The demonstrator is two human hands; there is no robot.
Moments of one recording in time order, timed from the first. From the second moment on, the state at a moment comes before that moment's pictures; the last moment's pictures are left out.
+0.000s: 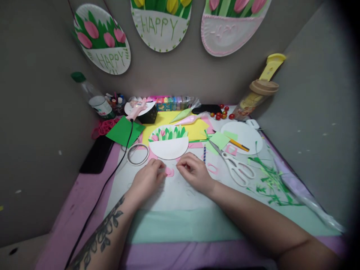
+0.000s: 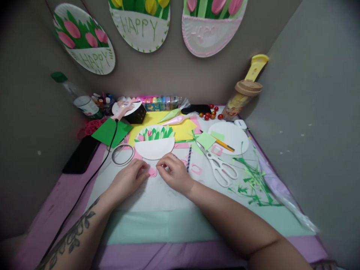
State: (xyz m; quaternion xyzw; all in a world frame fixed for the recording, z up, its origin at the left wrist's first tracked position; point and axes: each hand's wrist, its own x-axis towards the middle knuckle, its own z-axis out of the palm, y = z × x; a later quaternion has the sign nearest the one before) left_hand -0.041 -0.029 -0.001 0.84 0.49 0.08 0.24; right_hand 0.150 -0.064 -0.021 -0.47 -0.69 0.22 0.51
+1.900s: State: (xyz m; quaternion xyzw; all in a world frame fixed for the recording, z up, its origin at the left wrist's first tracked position) left_hand -0.025 -0.041 0.004 0.68 0.50 0.23 0.48; right_hand 0.139 -0.062 -0.015 -0.51 -0.62 0.38 0.46
